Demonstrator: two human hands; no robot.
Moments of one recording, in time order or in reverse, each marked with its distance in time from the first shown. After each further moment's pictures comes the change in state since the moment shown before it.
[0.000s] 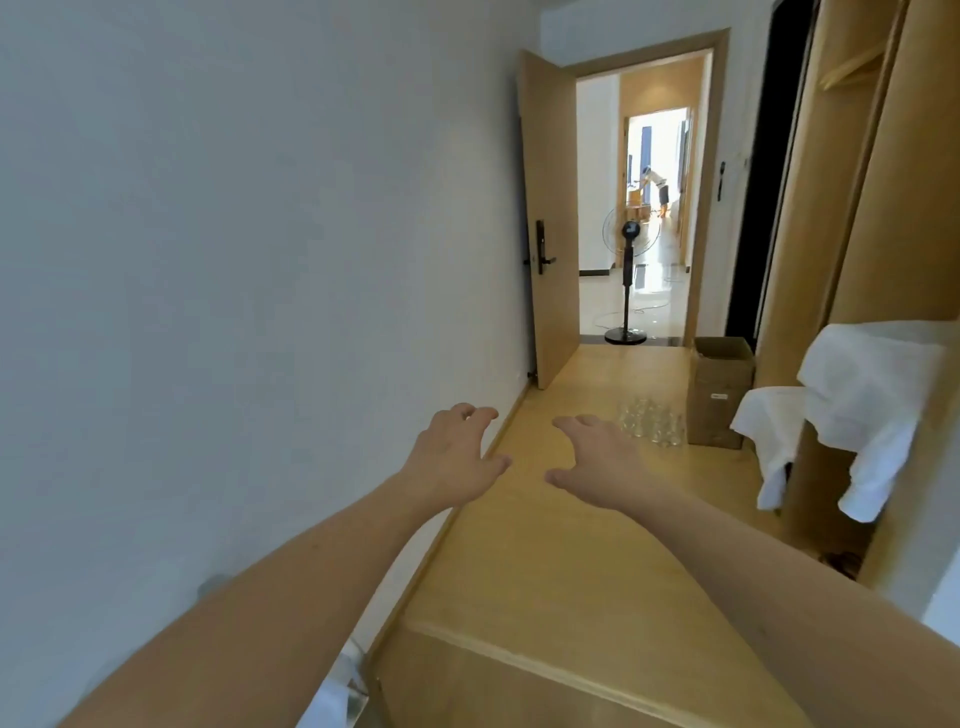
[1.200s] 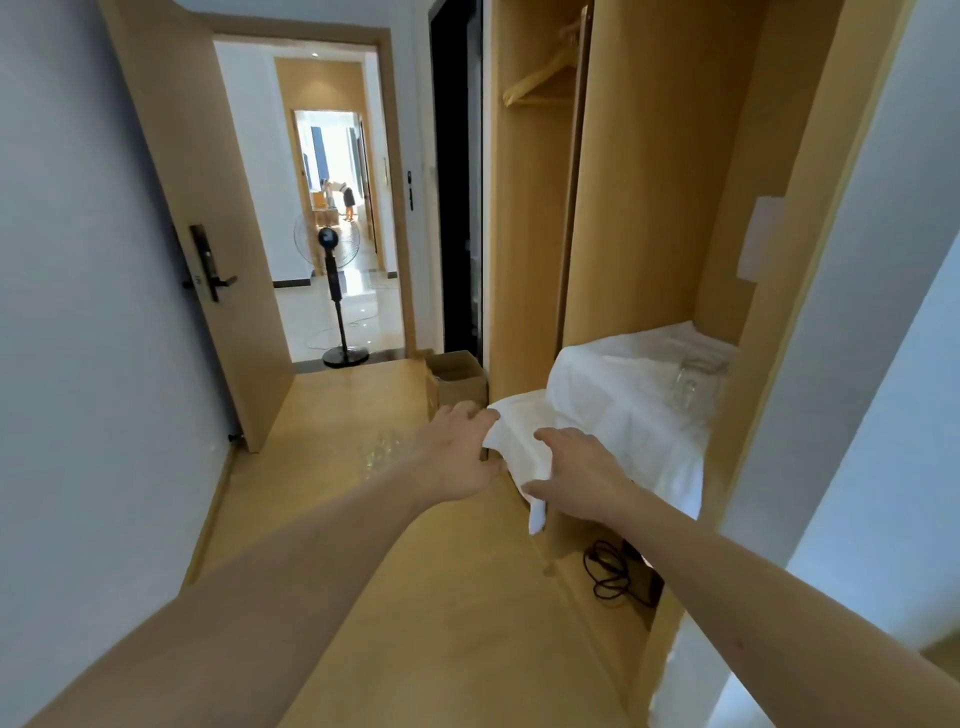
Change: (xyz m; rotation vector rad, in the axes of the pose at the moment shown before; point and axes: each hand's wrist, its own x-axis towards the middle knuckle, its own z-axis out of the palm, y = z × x) left_hand 0.513 0.174 0.202 -0.082 -0.198 0.733; right_hand 0.274 0.324 -0.040 -0.123 0.122 0.647
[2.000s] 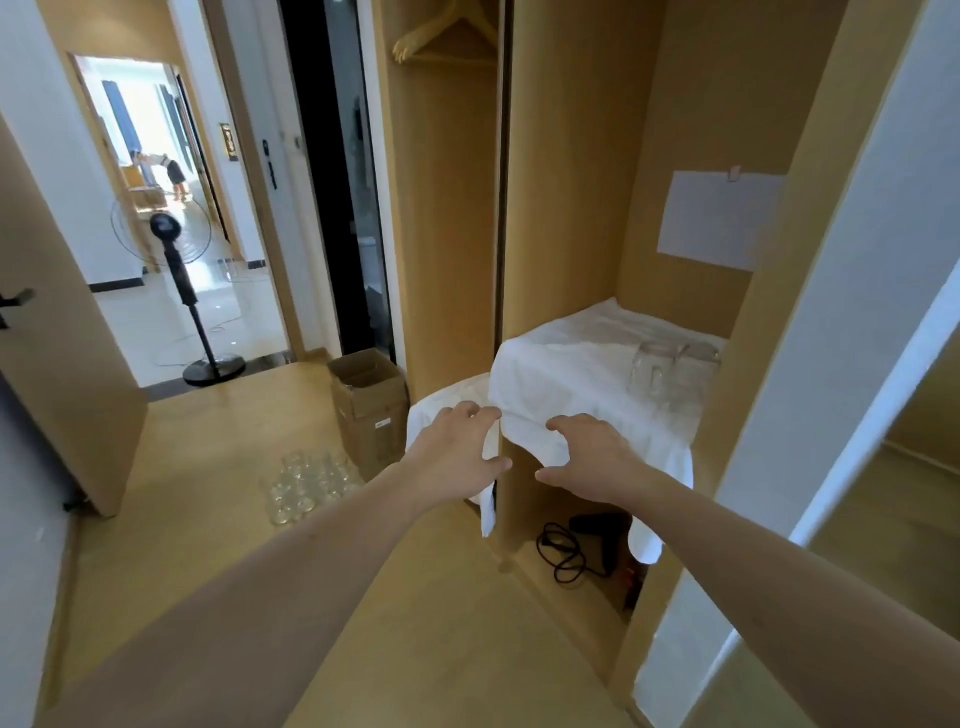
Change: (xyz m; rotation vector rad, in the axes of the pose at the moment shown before) left_hand 0.140 -0.081 0.025 -0.156 -0.118 0.270; right_hand 0.111 -0.002 0.006 -0.038 0.051 0.320
